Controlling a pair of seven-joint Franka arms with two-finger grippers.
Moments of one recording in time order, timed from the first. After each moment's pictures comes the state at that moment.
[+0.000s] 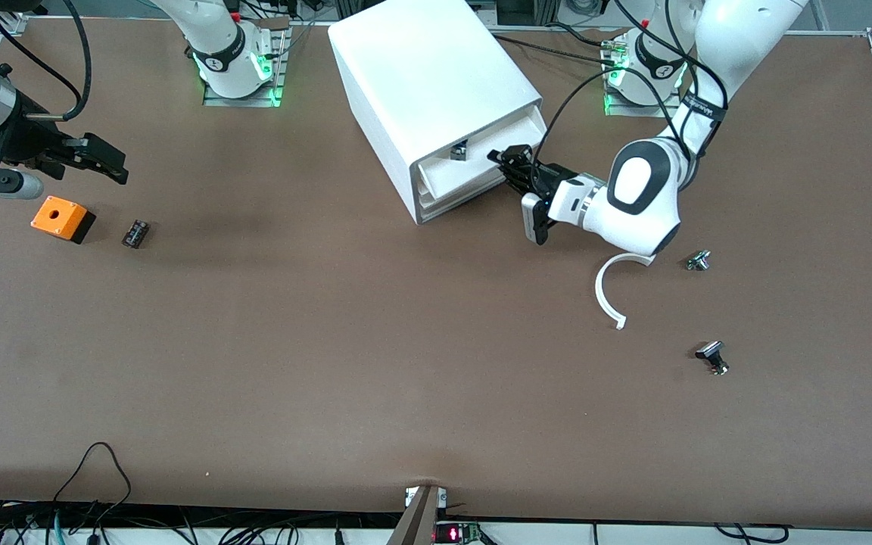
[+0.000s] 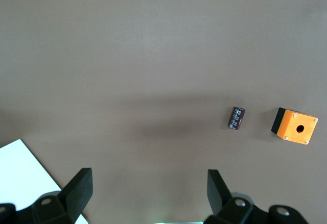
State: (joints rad) left arm -0.03 0.41 -0.34 -2.02 -1.03 1.71 0.86; right arm 0.06 -0.02 0.03 -1.66 0.00 1.57 0.16
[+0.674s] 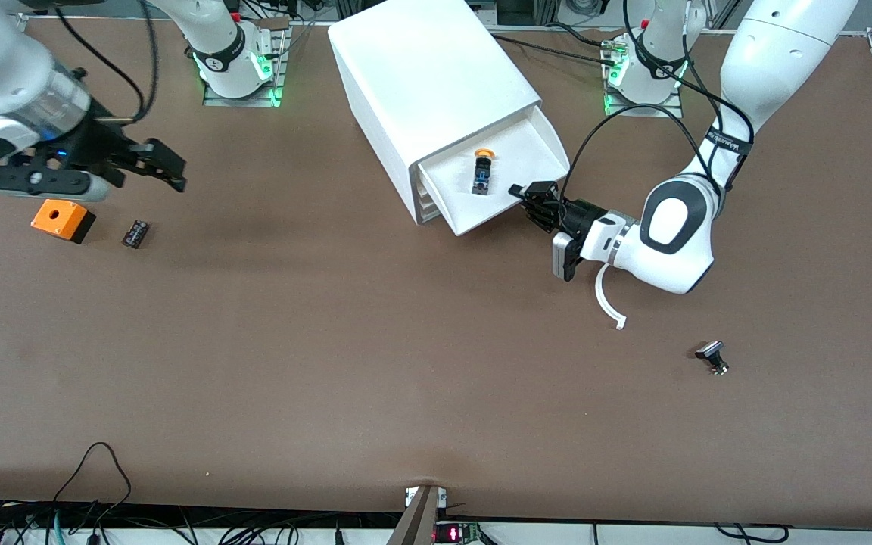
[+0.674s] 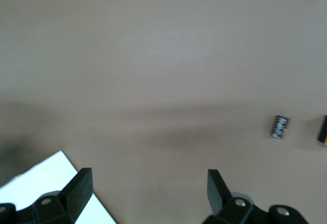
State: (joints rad) left arm 0.06 0.54 -0.34 -1.88 -1.00 1.66 0.88; right arm 0.24 0.01 0.03 -1.66 0.04 1.69 0.37
